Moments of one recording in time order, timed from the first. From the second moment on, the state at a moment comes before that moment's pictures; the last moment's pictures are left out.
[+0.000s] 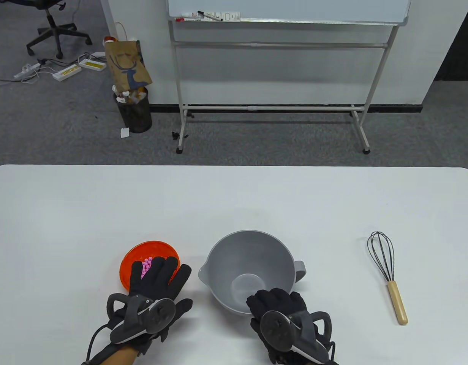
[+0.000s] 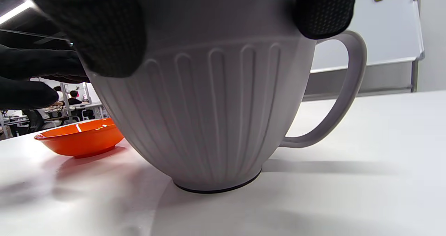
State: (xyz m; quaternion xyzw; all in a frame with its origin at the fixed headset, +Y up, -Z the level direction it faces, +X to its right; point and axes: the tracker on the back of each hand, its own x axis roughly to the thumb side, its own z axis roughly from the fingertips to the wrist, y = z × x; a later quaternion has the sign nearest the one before) left_hand -0.216 -0.713 -0.291 0.10 -0.19 -0.02 0.98; right_hand 0.083 -0.690 -0.245 0.15 -0.05 0.98 0.11
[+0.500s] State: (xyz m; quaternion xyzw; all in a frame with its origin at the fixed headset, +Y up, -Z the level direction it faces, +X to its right) left_hand -0.219 -0.712 -0.292 0.10 -0.18 -0.01 0.98; right_hand 0.195 -0.681 -0.260 -0.05 -0.07 0.99 0.15
